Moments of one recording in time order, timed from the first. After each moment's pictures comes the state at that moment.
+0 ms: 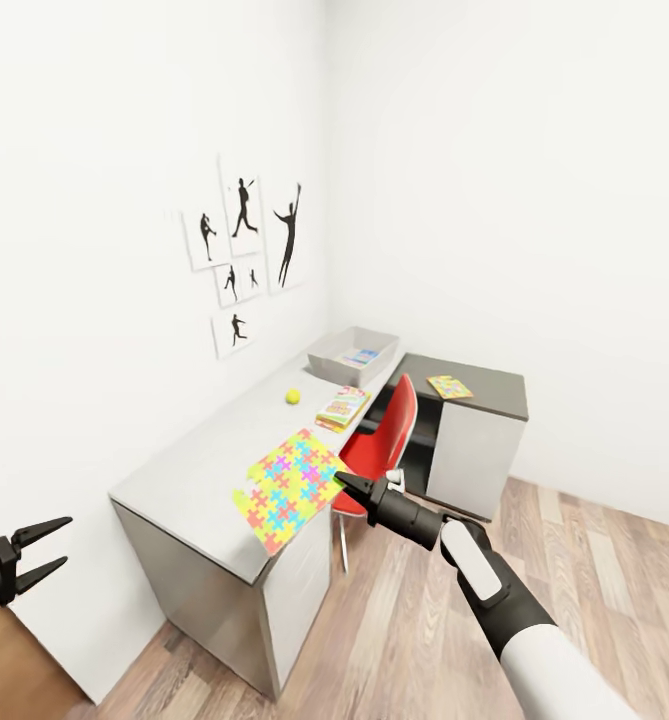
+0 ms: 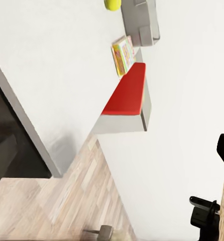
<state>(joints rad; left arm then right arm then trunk) -0.45 0.58 0.57 -0.68 0.52 1.04 -1.01 -0.61 0.03 0.14 -0.85 -0.99 0.76 0.73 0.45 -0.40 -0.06</state>
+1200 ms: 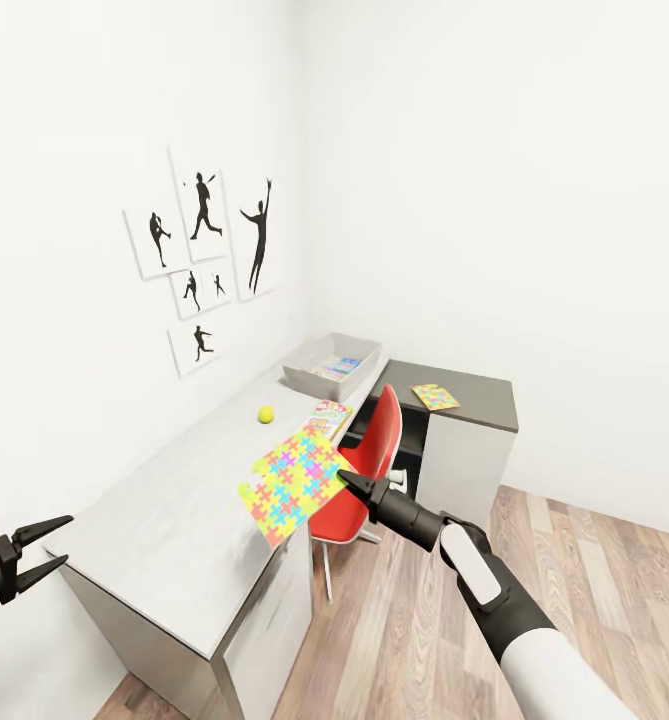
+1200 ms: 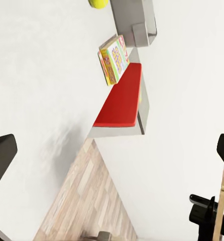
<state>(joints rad) -0.45 0.57 0.56 -0.69 0.53 1.04 -1.02 -0.60 0.03 0.15 -0.85 -0.98 0.67 0.73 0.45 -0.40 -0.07</state>
